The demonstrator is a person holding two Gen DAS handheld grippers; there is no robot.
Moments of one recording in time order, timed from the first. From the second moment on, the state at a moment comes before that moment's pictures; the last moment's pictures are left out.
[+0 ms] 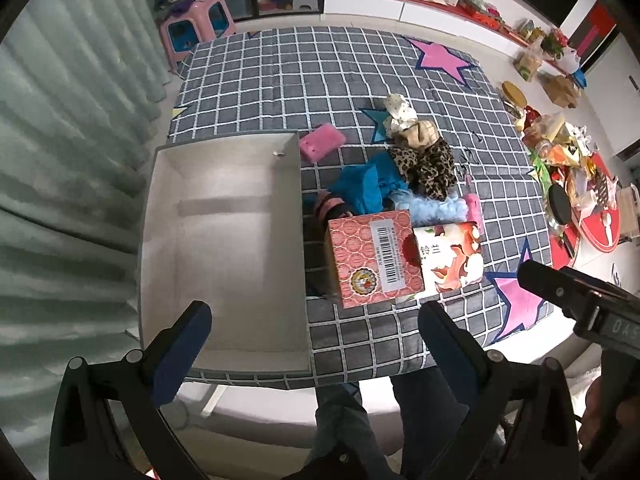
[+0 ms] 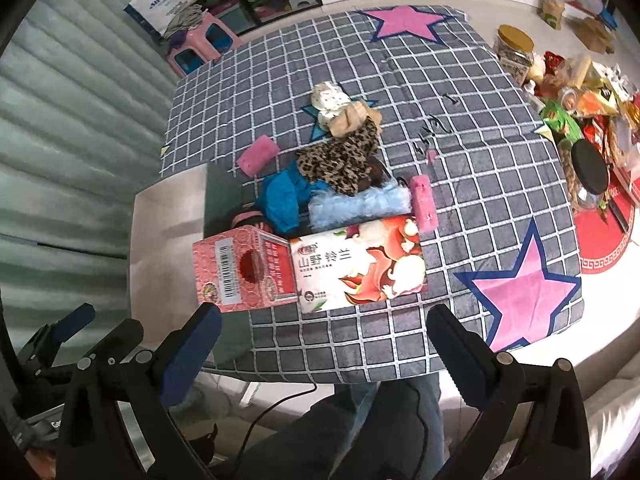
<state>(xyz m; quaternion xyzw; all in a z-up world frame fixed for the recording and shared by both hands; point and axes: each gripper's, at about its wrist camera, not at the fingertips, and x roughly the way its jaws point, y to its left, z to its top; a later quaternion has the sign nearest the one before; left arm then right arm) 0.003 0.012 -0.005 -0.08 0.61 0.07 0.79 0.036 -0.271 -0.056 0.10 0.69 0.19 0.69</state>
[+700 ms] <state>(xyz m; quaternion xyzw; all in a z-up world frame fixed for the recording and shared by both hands) 0.139 -0.027 -0.054 -0.09 0.66 0.08 0.74 0.105 -0.321 -0.153 0.11 0.76 0.16 0.63</state>
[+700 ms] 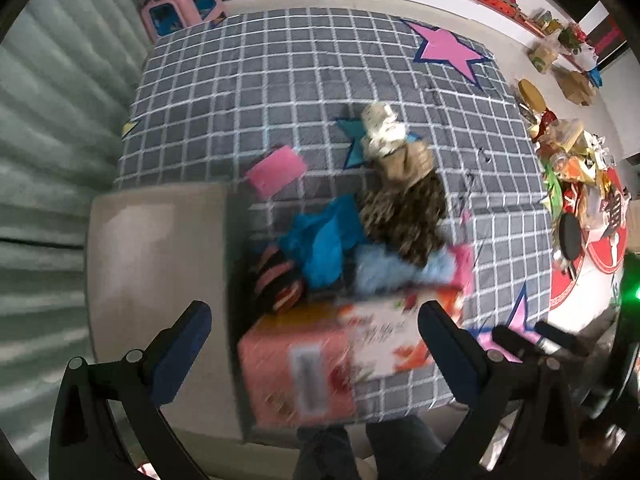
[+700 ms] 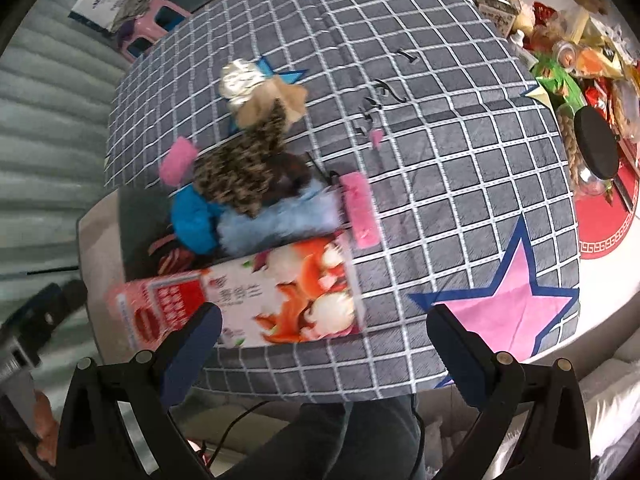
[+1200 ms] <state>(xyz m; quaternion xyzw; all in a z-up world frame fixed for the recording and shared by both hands) 0.270 -0.040 -0.117 -0.10 0.68 0.10 0.72 0.144 -0.352 -0.230 0.11 0.79 0.13 0.58</state>
